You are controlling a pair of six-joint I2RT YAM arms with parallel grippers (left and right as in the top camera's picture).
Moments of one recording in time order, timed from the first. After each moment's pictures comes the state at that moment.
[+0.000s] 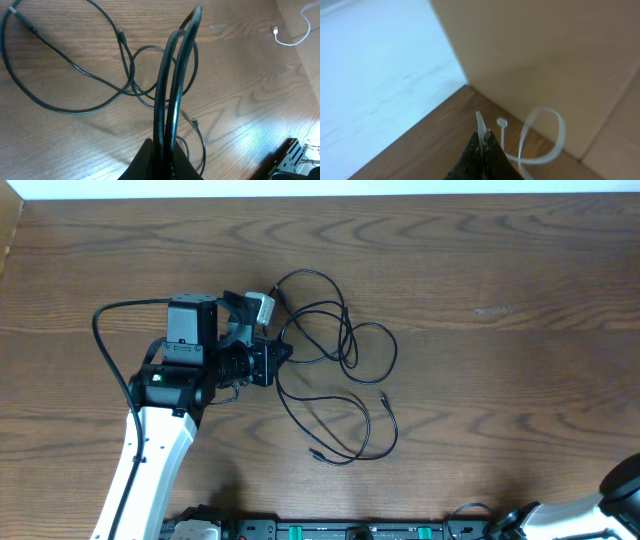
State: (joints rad) left arm -0.13 1.19 0.99 -0.70 0.61 -0.08; right arm -0.81 1.75 1.60 -0.16 -0.12 0.22
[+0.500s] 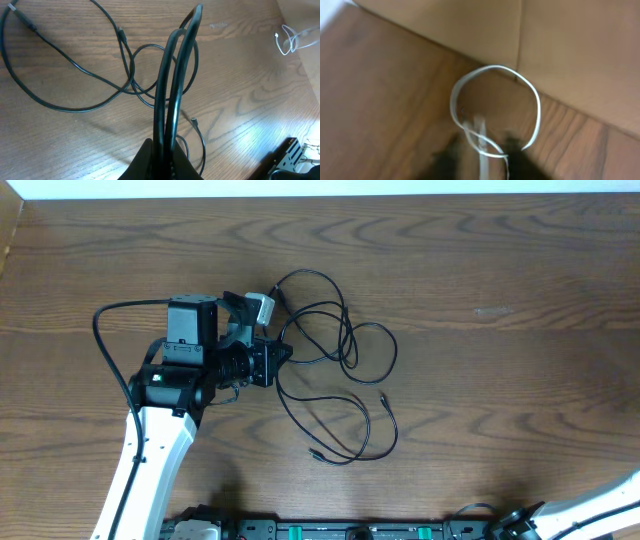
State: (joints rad) left arm -0.13 1.19 0.99 -0.70 0.61 -0.08; right arm -0.95 2.07 1.61 -0.28 -0.06 0.20
